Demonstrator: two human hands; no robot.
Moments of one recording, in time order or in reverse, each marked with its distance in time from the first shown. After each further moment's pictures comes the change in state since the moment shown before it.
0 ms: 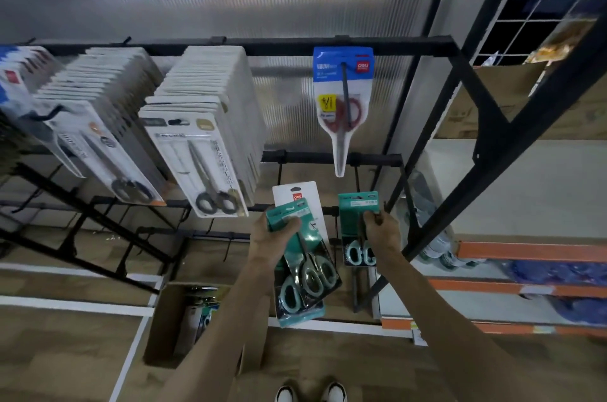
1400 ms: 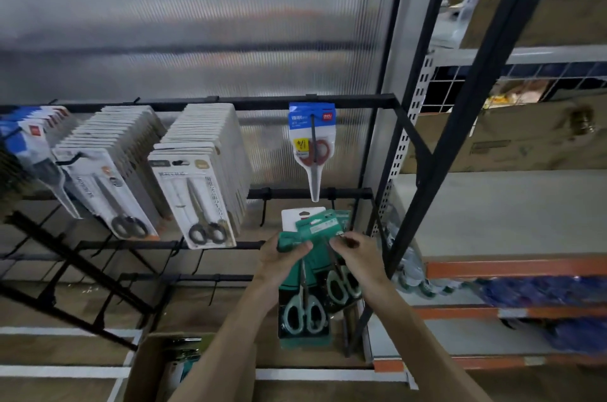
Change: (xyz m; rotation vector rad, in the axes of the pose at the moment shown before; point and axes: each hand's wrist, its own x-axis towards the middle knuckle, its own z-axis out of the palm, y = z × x) left_hand -0.024 0.019 0.032 0.058 -0.117 0.098; right_hand -0.081 -0.060 -0.041 0.005 -0.184 -0.201
